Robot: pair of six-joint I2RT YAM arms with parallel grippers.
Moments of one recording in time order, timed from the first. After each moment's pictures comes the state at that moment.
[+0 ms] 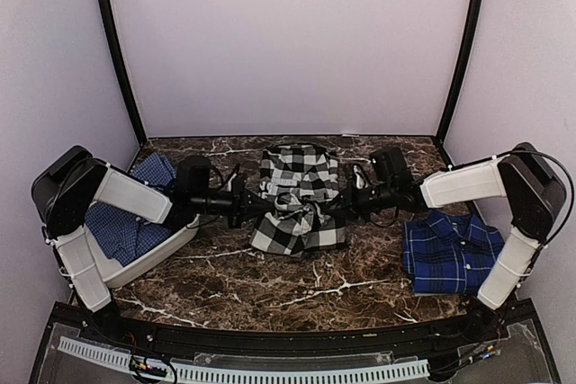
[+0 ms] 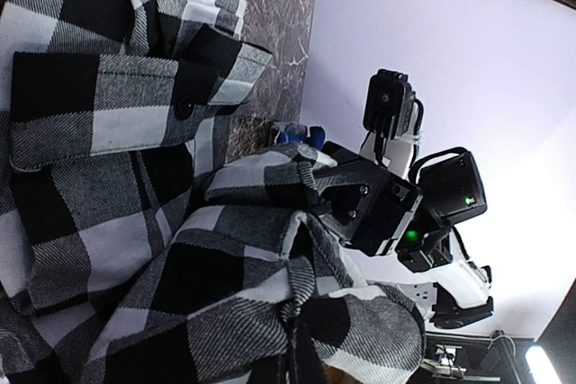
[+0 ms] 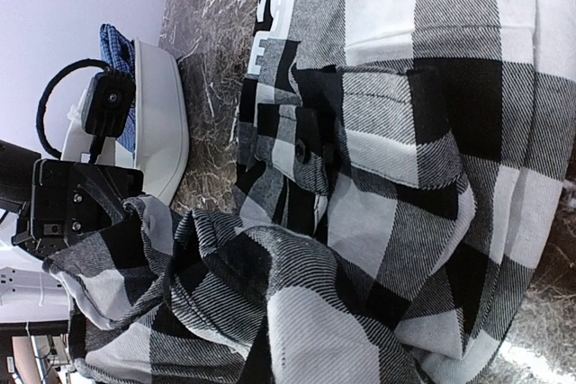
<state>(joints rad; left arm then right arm) -0.57 1.79 0.80 0.61 0.80 -1.38 0.59 1.70 0.89 0.12 -0.59 0.82</state>
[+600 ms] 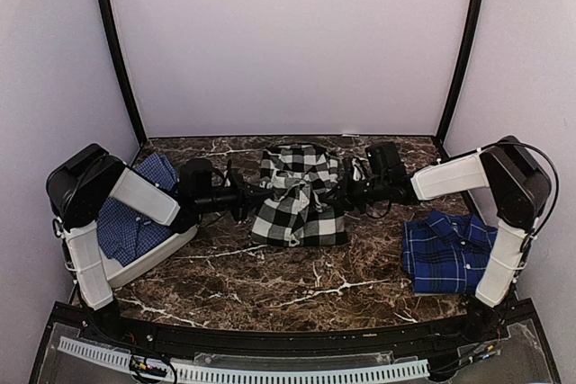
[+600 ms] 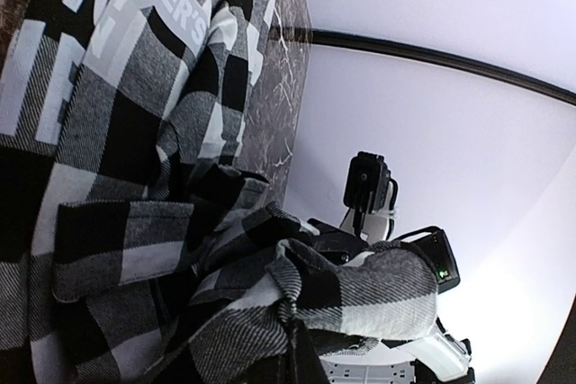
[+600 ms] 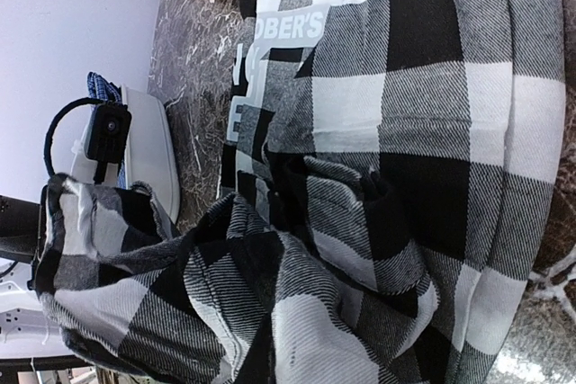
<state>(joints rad) -0.56 1.89 0.82 0.81 0.57 -1.52 0.55 1.82 0.99 0.16 -0.56 0.85</state>
